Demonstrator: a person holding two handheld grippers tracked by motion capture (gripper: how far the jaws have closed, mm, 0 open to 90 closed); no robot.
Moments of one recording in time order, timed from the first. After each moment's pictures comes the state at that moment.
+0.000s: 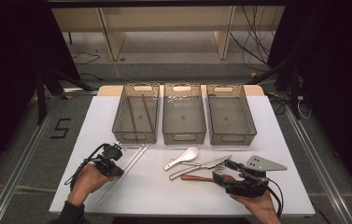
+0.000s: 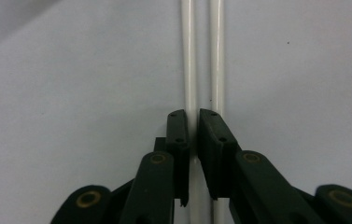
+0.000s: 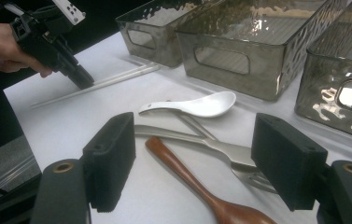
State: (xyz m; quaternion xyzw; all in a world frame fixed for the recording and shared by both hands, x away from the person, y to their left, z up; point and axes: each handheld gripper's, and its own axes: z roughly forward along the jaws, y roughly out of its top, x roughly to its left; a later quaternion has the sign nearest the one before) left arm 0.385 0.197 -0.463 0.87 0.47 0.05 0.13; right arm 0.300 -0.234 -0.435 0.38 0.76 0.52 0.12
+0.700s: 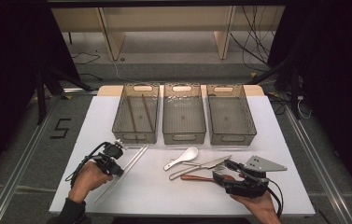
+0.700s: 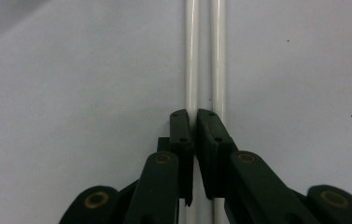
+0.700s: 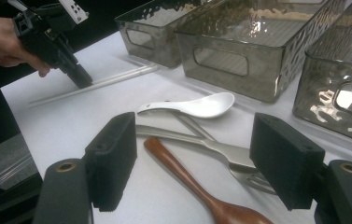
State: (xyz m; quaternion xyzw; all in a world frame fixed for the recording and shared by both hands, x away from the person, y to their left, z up) left arm 0.390 0.197 -0.461 0.88 0.46 0.03 0.11; right arm 0.299 -0.234 -0.435 0.37 0.76 0.52 0.13
